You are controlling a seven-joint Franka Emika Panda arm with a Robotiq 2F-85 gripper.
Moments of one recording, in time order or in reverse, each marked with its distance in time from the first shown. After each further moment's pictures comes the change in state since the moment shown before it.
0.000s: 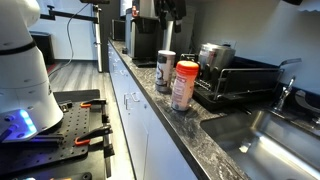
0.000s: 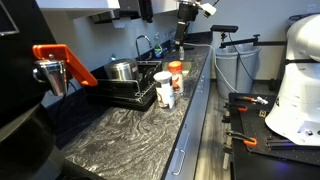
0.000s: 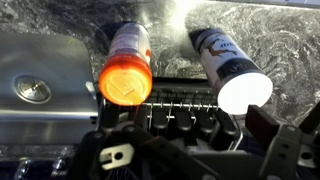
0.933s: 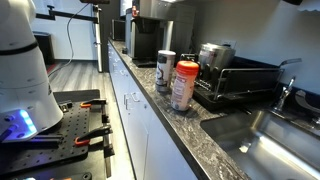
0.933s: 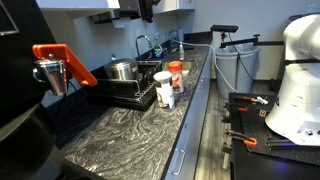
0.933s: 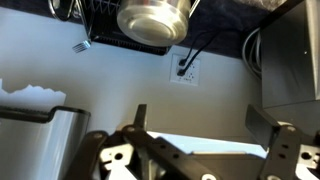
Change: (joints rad) arm 0.124 -0.156 0.092 -0.054 -0.015 0.563 0.001
